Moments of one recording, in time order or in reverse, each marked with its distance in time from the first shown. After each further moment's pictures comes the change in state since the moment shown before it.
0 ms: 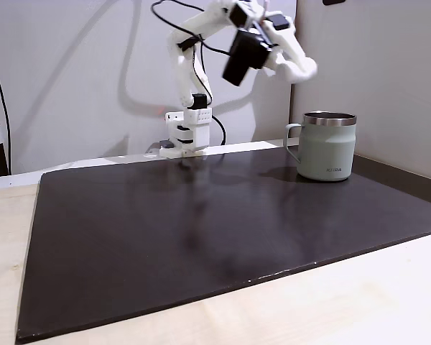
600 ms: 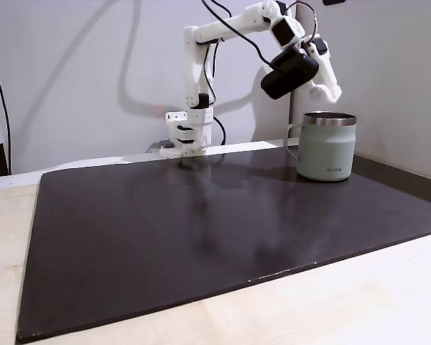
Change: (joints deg) arm -13.4 -18.5 -12.7 6.9 -3.8
